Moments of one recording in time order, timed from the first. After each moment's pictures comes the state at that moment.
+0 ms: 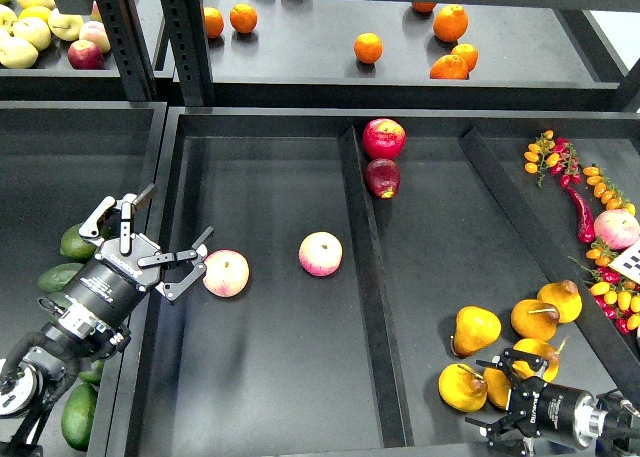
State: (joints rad) left arm 0.06 0.00 -1.49 -1.28 -0.07 -0.49 0.49; right arm 0.21 -0.53 0.79 0.88 0.09 0.48 -0.49
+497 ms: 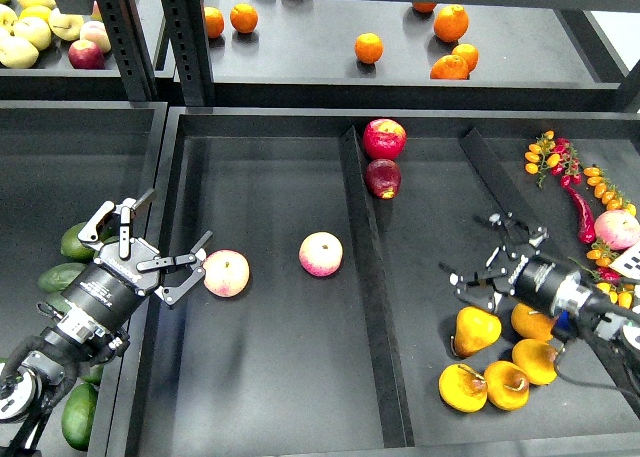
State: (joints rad) left arm 0.07 0.00 -1.49 -1.28 -0.07 -0.49 0.49; right arm 0.37 -0.39 1.12 0.97 0.25 0.31 -0.49
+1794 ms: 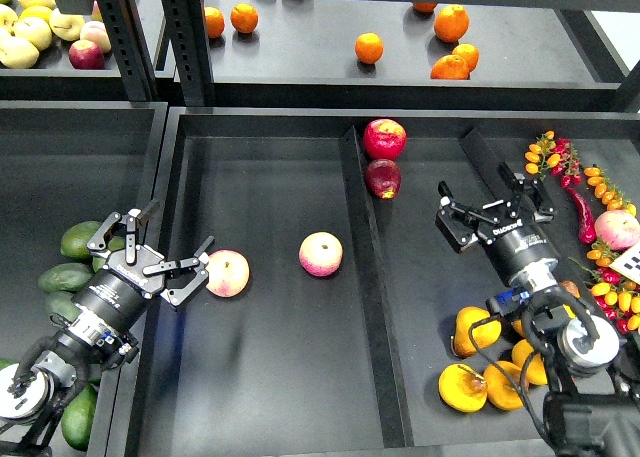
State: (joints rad) left arm 0.04 0.00 -1.45 -1.18 -0.13 -0.49 0.40; right arm -0.07 0.02 1.55 1.29 0.09 0.33 -0.34
